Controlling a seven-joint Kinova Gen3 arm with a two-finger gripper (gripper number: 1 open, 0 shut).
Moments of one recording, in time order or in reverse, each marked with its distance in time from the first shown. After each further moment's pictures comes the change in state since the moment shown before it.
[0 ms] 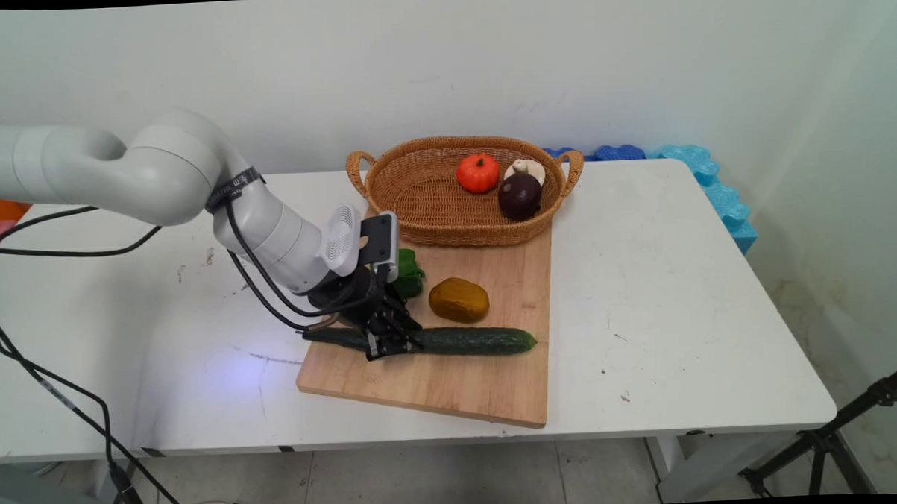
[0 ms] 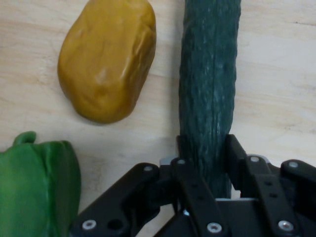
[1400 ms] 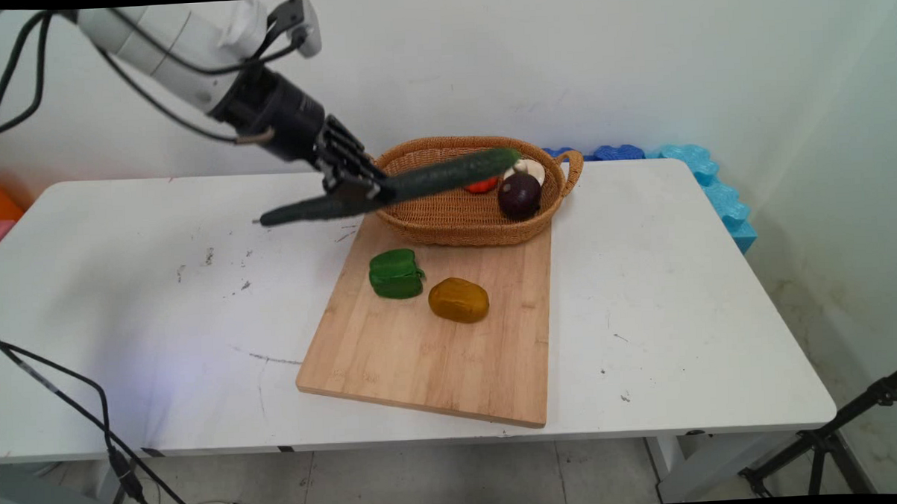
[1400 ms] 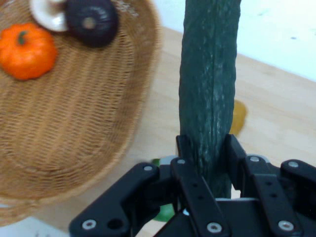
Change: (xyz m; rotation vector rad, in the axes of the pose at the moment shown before) arm 0.037 -0.082 -0.181 0.070 0.164 -0.199
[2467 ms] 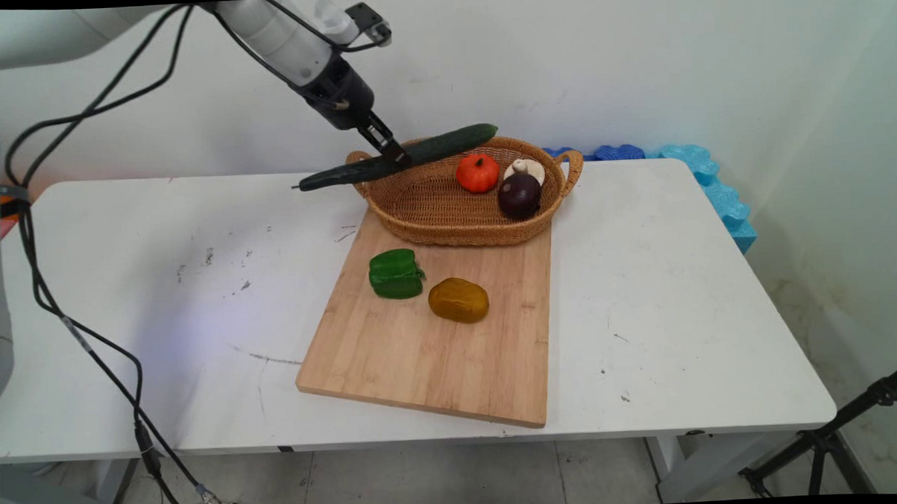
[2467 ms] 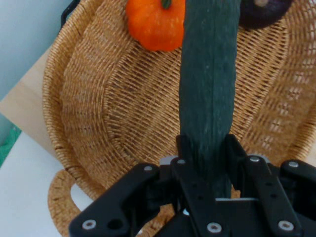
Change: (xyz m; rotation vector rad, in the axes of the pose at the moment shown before) arm 0.037 -0.122 0.090 0.163 -0.146 -0.205
